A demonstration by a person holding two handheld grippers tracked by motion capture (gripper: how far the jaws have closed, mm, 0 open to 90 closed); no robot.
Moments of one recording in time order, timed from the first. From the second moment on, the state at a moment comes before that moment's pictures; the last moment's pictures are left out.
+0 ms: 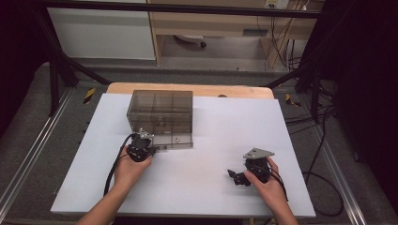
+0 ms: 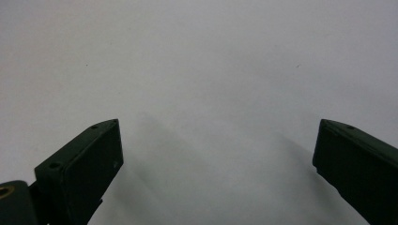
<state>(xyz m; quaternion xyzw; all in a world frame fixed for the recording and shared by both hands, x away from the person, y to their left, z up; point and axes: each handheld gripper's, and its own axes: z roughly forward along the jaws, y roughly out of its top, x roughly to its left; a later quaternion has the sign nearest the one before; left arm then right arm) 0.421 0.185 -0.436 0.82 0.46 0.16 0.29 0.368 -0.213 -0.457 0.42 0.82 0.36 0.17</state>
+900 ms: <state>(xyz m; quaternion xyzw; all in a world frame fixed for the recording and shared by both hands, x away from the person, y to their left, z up) 0.439 0.188 -0.435 0.81 0.48 0.17 0.29 0.368 -0.213 -0.457 0.42 0.82 0.36 0.17</state>
